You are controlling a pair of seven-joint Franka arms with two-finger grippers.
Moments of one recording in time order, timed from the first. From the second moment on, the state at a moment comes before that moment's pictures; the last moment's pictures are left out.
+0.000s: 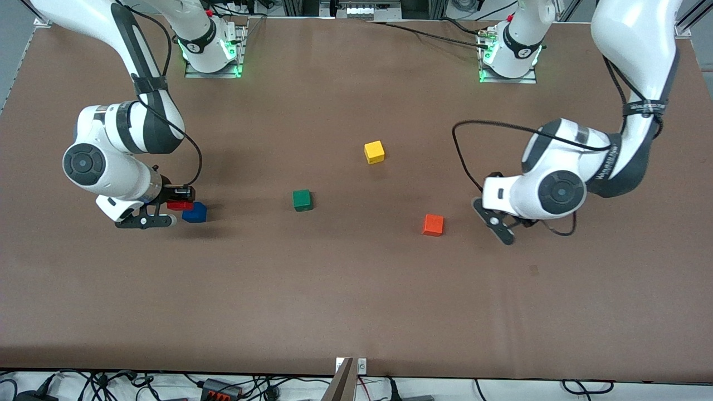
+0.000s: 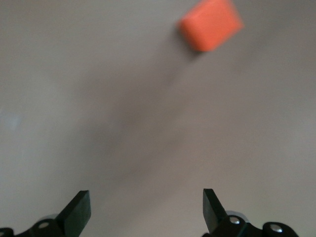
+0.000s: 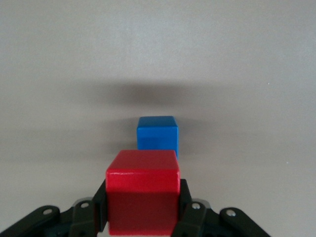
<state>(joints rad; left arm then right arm) 0.14 0.52 -0.46 -1.59 0.26 1.73 0.28 0.20 0.33 -0.09 -1.96 -0.01 2.17 0.10</state>
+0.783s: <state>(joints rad) 0.10 0.38 -0.21 -1.41 0.10 1.64 -0.11 0.20 0.33 -0.10 -2.09 -0.07 2.39 0.15</state>
